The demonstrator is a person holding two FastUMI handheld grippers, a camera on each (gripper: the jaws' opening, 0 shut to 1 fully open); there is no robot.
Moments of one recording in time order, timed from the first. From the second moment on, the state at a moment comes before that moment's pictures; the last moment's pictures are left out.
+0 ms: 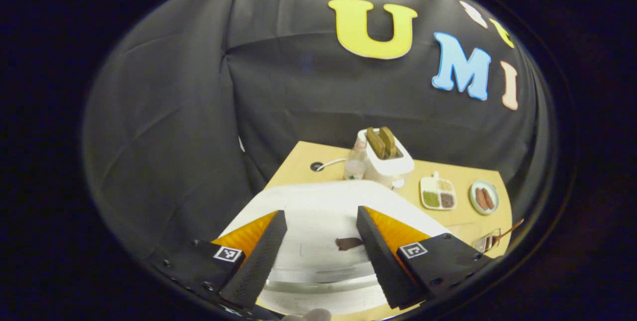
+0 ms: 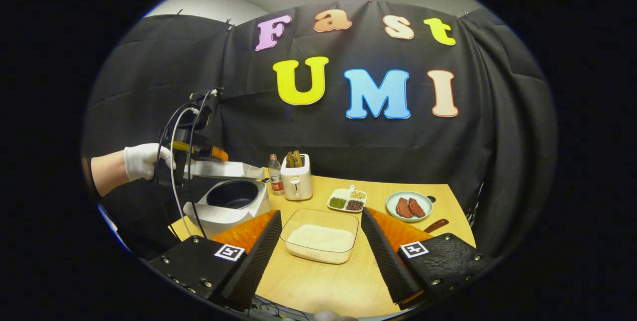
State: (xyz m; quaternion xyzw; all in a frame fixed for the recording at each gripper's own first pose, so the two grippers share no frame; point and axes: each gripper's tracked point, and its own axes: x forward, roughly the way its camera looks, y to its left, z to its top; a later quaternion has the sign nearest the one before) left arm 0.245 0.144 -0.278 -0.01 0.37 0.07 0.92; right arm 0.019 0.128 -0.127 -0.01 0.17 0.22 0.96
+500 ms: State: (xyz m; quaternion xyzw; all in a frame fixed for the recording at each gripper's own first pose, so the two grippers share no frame) left arm 0.197 0.135 -0.337 0.00 0.44 0.06 0.90; right arm 0.015 0.125 -0.153 -0.01 0.21 0.23 0.95
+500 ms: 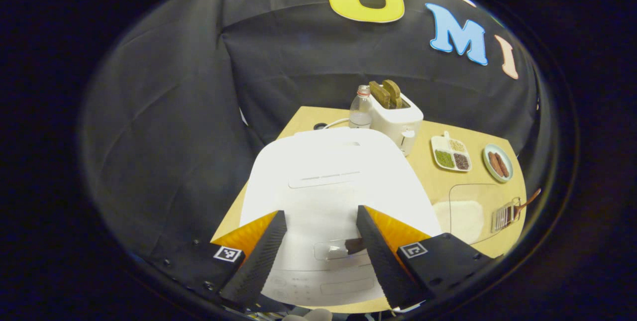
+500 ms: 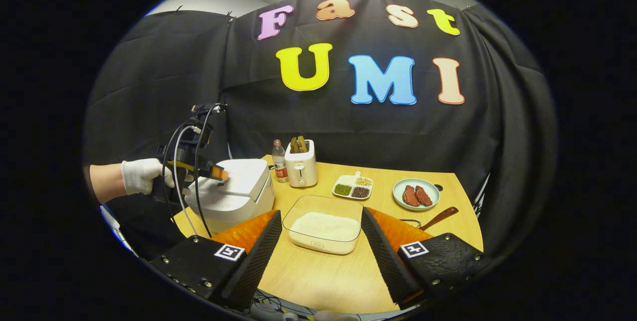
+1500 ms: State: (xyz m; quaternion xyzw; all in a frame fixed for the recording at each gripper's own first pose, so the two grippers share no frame) left arm 0.205 0.129 -0.338 -0.01 0.37 0.06 0.93; right arm 0.029 0.105 -0.139 0.00 0.18 0.19 0.96
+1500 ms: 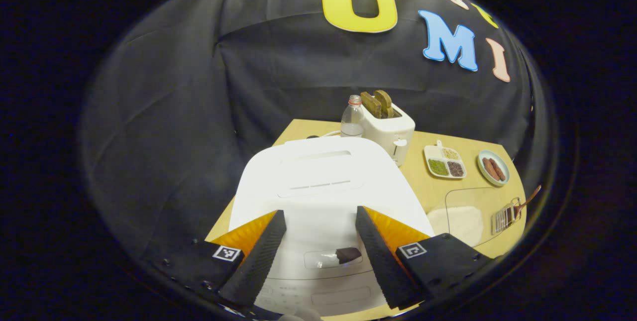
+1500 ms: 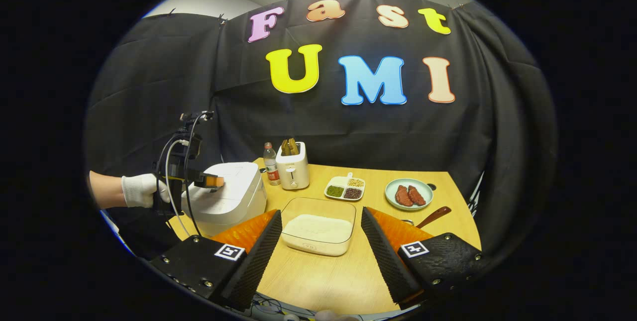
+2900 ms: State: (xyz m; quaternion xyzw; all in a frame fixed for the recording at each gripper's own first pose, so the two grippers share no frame) left arm 0.008 -0.013 0.013 0.00 0.00 -0.01 1.00; right arm 0.017 0.015 0.020 0.02 -0.02 0.05 1.00
